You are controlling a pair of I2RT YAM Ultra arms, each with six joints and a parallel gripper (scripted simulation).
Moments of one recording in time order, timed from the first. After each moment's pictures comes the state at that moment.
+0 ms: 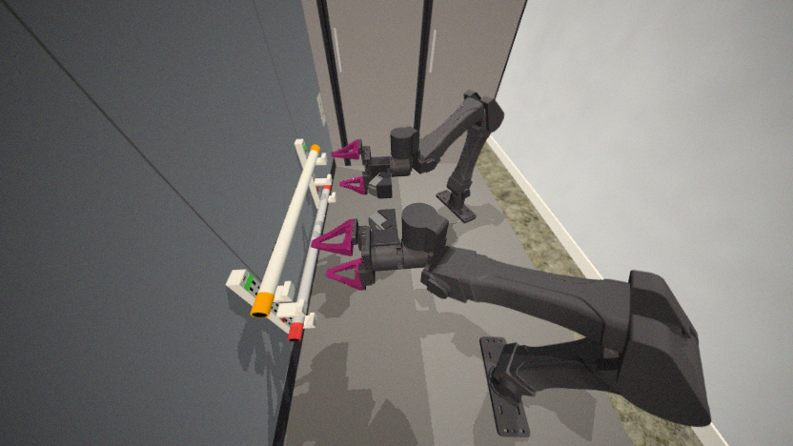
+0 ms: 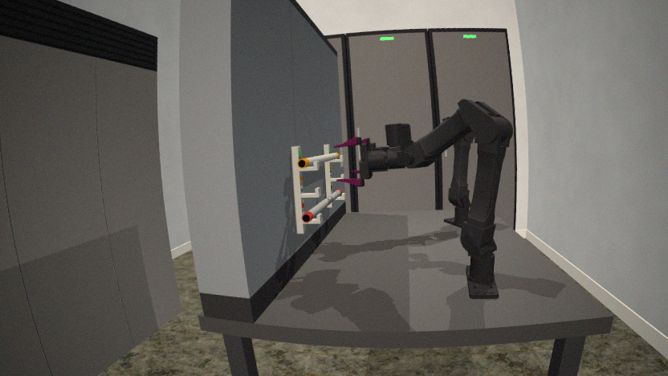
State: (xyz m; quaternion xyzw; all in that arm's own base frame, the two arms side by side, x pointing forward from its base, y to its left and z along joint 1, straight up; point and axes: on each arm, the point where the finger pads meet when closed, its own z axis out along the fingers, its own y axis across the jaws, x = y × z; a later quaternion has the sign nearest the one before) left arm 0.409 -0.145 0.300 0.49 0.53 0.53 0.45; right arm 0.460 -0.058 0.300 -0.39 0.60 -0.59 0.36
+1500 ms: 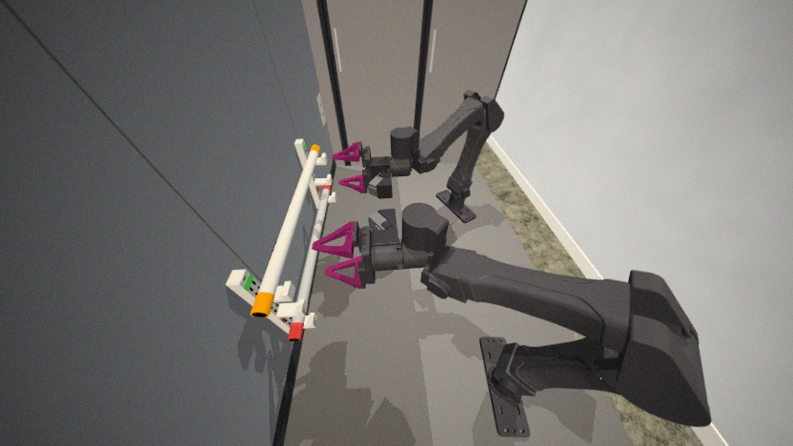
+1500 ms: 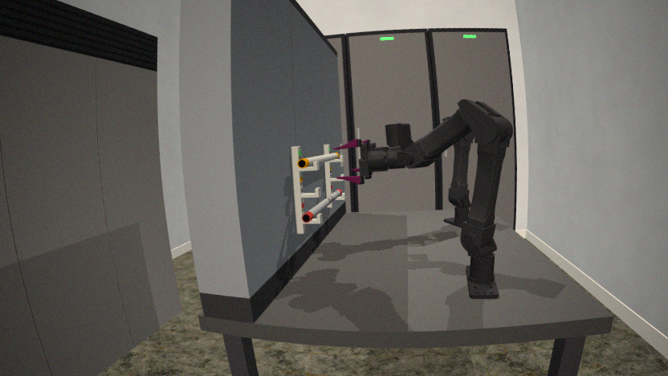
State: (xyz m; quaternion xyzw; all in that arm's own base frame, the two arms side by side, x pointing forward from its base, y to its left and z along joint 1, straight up) left arm 0.409 -0.145 0.300 0.49 0.53 0.53 0.45; right arm 0.460 -0.057 0.300 -0.39 0.60 -0.59 0.37
